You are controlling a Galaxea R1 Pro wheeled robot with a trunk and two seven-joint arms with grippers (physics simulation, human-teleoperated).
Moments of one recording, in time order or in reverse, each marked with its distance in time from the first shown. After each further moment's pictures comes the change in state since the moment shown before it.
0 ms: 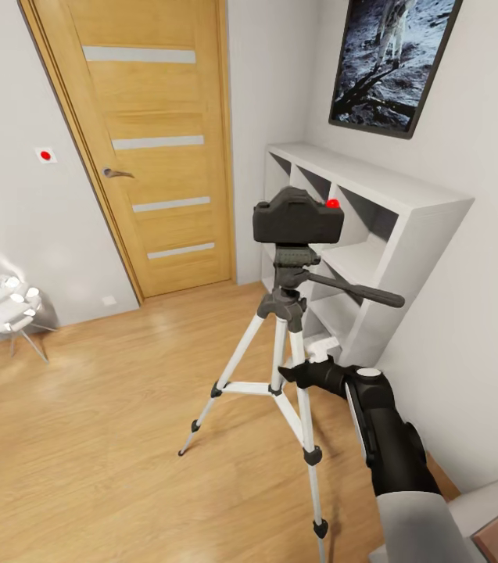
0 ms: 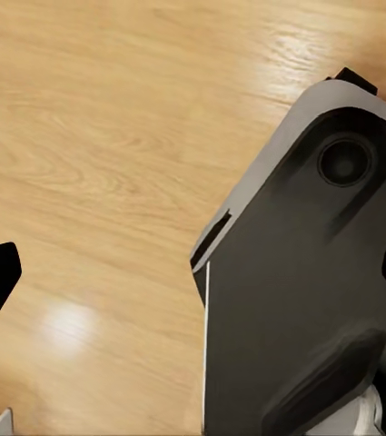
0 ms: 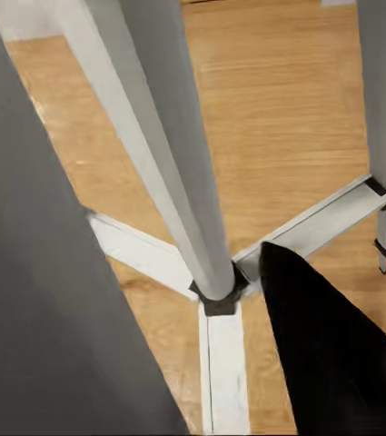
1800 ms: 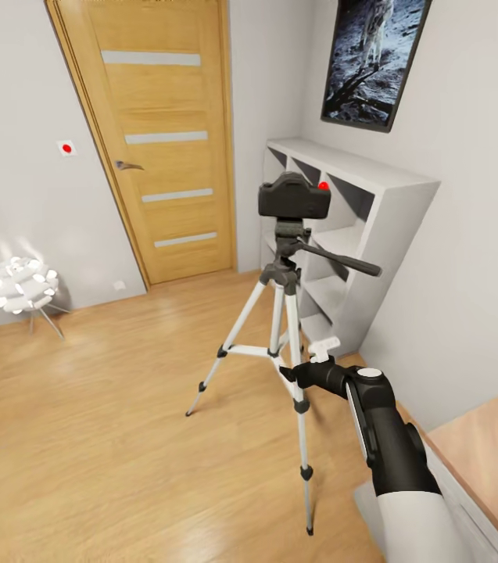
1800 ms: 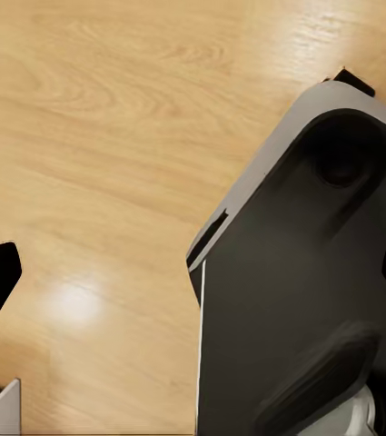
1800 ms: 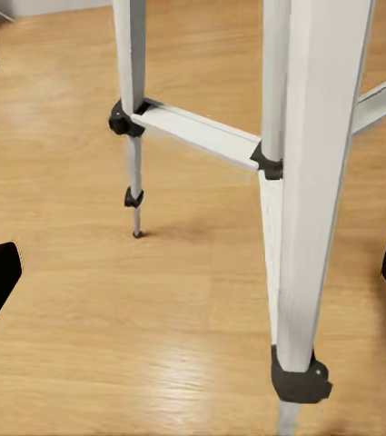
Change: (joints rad) left arm 0.002 -0.005 -0.001 0.000 0.017 -0.010 0.001; right arm 0.000 -0.002 -0.004 0.001 -0.003 0.000 -0.004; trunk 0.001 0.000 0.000
